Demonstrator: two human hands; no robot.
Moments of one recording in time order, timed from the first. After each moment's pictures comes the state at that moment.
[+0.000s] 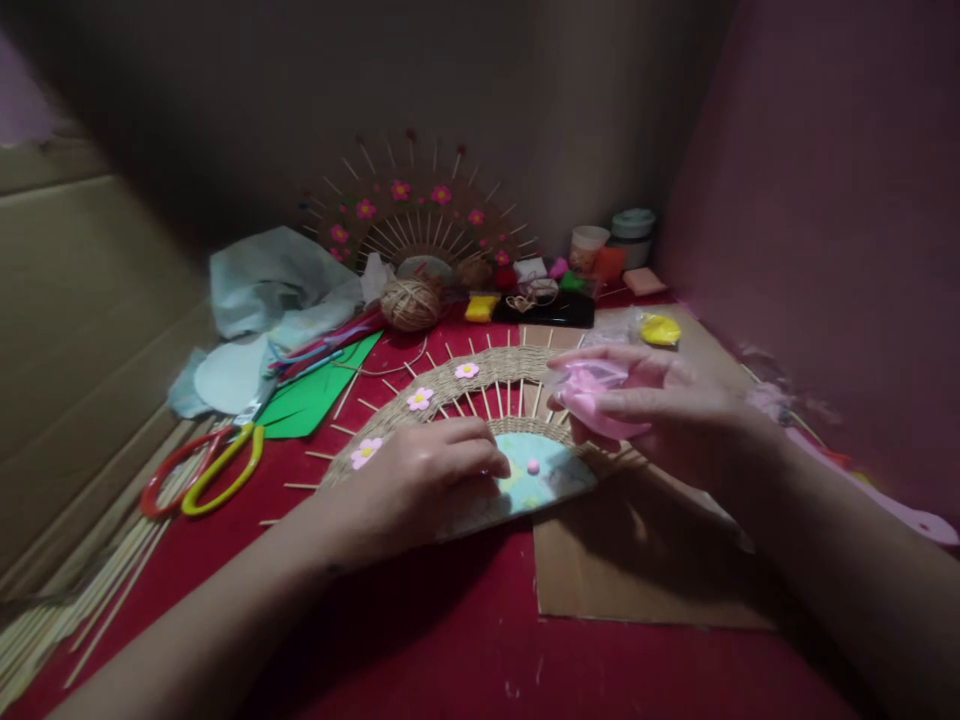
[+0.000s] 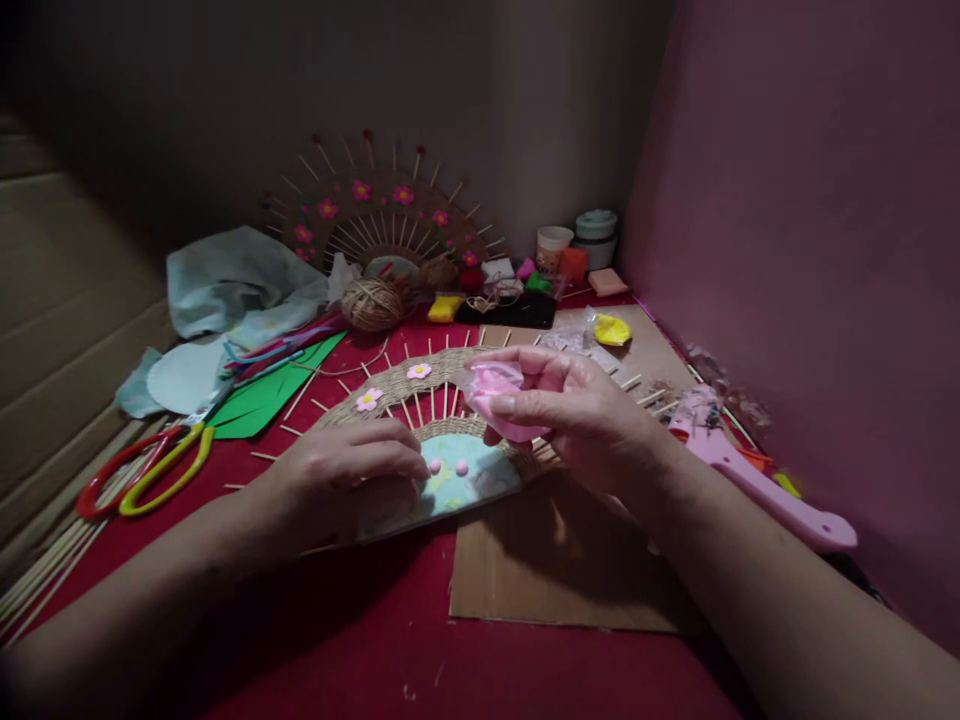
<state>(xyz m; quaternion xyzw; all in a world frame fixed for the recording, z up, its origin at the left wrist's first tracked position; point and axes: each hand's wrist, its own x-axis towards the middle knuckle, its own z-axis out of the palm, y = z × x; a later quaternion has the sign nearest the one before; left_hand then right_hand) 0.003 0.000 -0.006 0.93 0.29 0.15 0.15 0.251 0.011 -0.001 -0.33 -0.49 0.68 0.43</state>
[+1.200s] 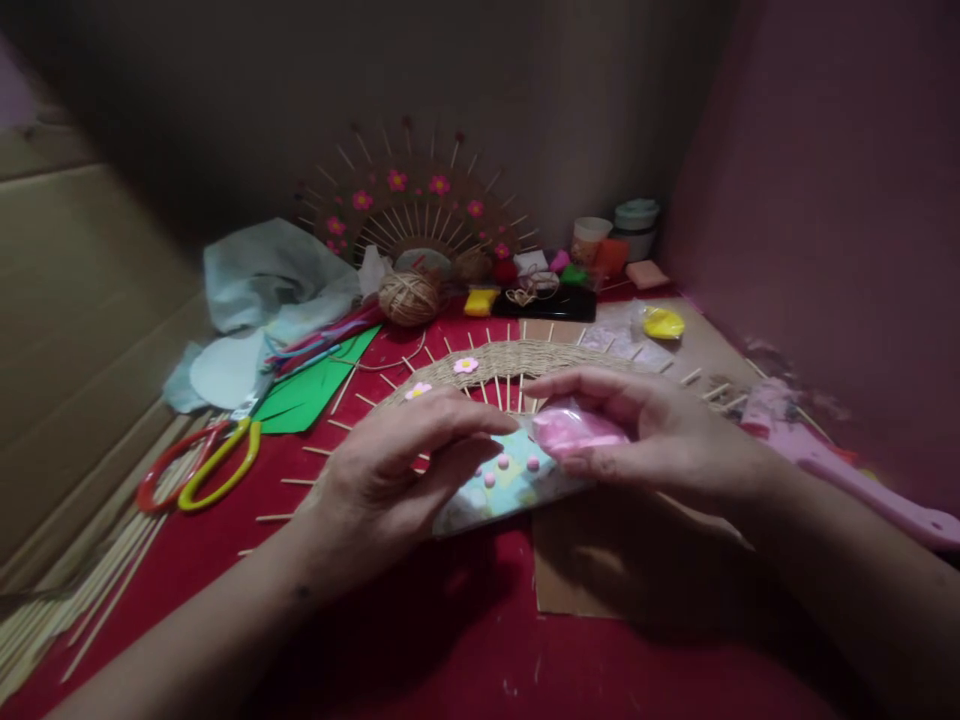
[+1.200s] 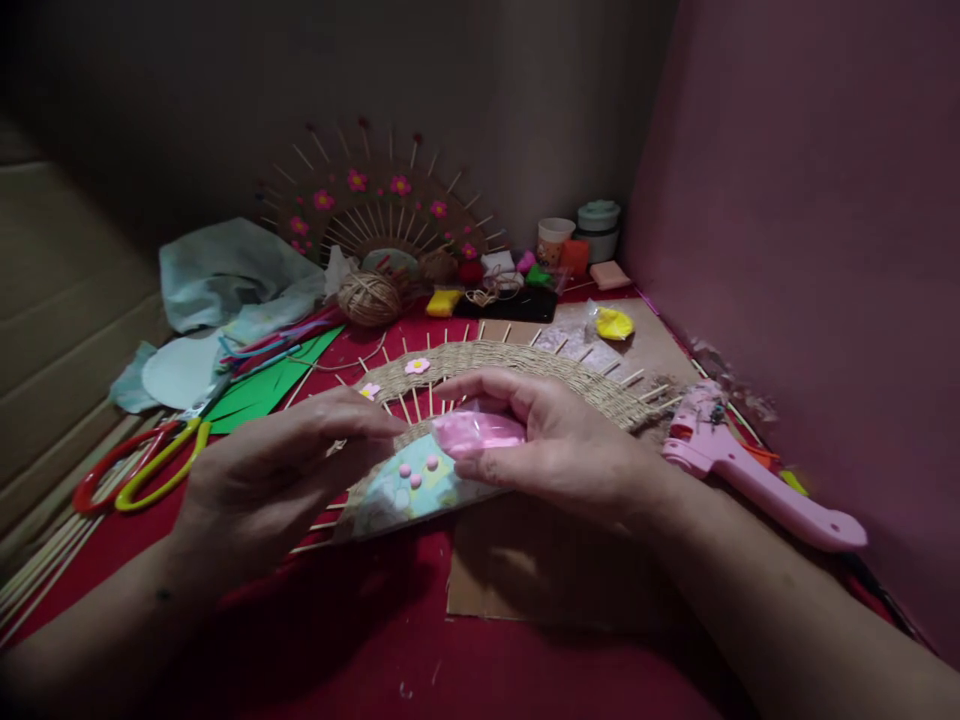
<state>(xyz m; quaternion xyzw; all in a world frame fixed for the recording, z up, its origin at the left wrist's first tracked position) 0.015 -0.022 0.008 0.85 0.35 0.35 0.19 0.244 0.000 -0.003 -0.32 -0.64 0.60 0.35</state>
